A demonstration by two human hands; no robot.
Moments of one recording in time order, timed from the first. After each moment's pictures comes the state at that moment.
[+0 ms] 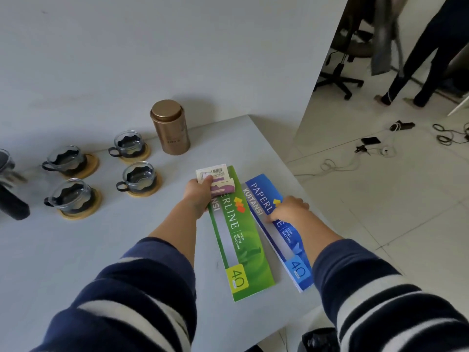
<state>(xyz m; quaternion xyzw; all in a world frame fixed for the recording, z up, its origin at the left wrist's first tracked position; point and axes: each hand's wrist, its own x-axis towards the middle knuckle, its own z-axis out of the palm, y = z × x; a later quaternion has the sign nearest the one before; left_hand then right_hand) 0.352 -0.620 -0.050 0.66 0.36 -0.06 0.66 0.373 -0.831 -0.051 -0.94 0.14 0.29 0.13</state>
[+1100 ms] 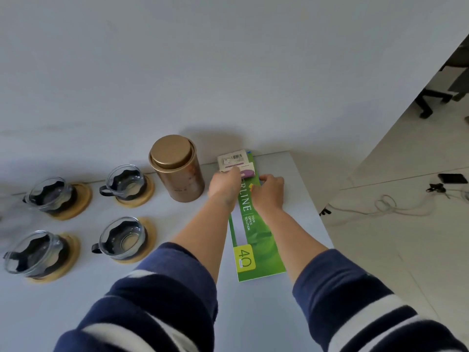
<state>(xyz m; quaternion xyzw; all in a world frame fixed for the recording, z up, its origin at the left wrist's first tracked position) 0.557 -0.596 -0.051 0.63 0.46 0.02 0.62 0.588 -0.680 -0.087 -0.90 0.02 0.10 0.42</state>
